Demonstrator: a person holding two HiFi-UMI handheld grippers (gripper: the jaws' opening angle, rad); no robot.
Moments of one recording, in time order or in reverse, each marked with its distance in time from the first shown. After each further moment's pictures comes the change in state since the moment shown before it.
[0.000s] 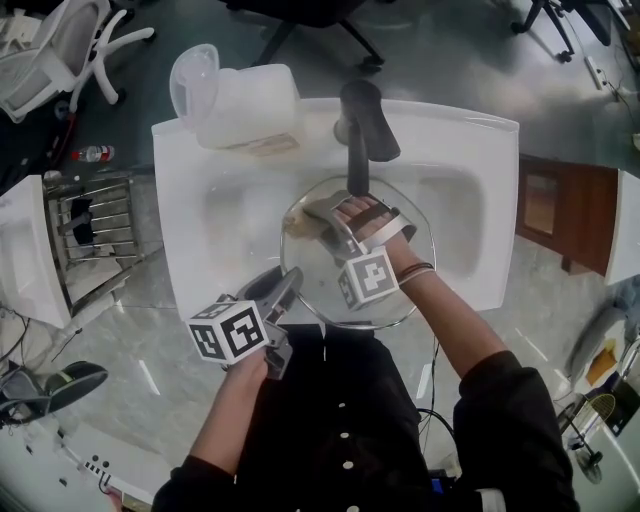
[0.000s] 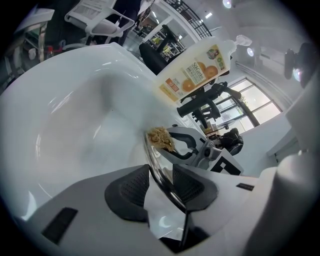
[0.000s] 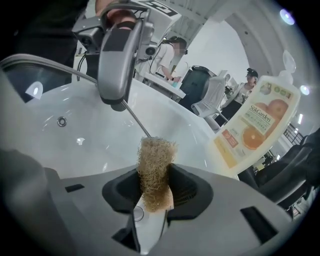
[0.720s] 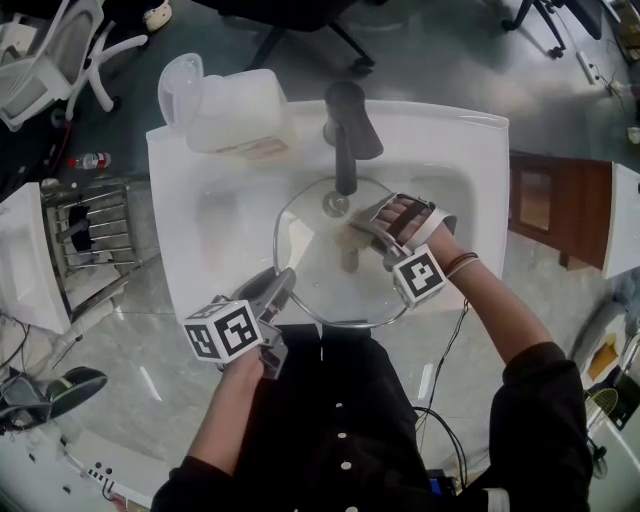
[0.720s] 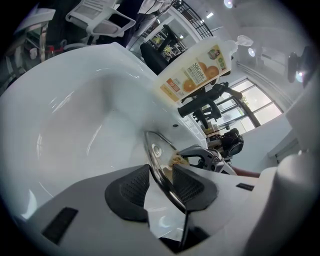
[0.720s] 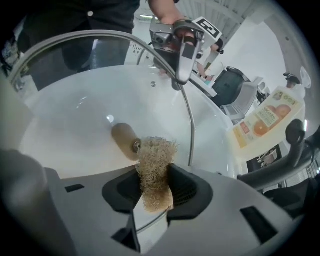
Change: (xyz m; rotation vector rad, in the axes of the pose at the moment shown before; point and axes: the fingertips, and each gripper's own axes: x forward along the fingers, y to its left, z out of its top) left arm -0.001 0.000 0.000 -0.010 0.001 0.009; right arm -0.064 0.046 -0.069 -0.269 0.038 0.218
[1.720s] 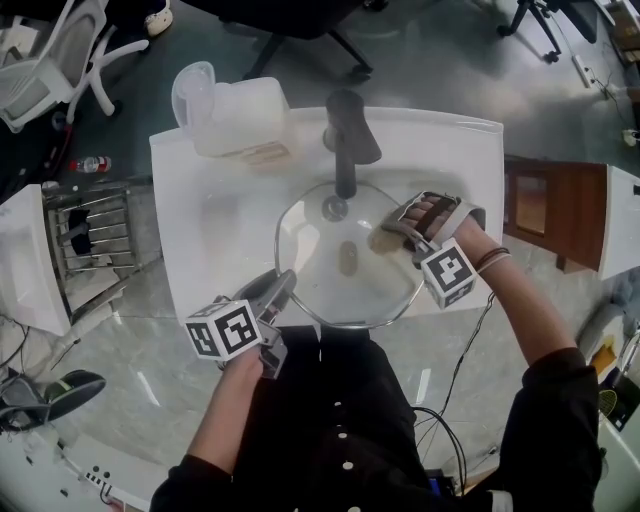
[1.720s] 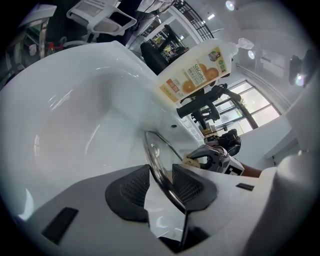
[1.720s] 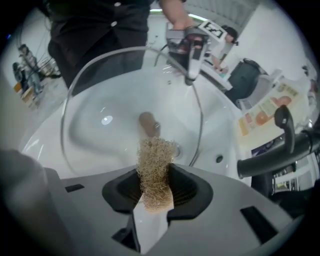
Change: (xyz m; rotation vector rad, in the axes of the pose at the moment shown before) left arm 0.000 -0.003 0.000 -0.012 0.004 -0.029; right arm -0.050 0.018 -0.040 -0.072 0.080 0.199
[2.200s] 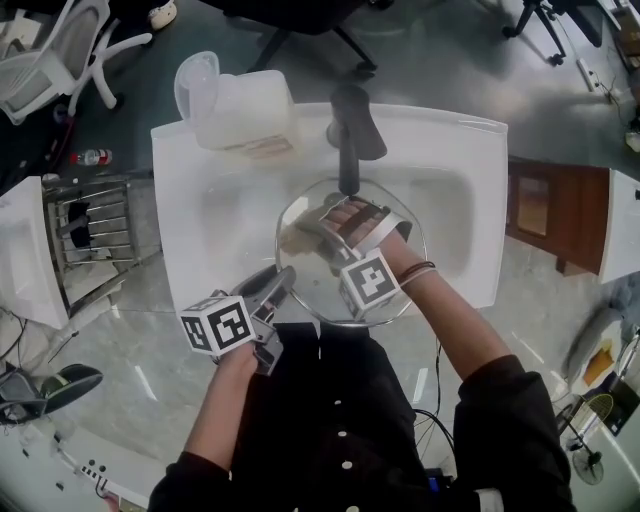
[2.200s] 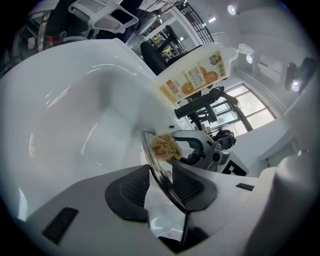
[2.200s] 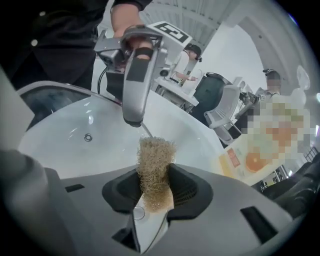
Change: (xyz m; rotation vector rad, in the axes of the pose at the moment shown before) left arm 0.000 0.000 0.001 -0.011 0.001 -0.061; right arm 0.044 -0.110 0.114 0.218 -0.192 -0.310
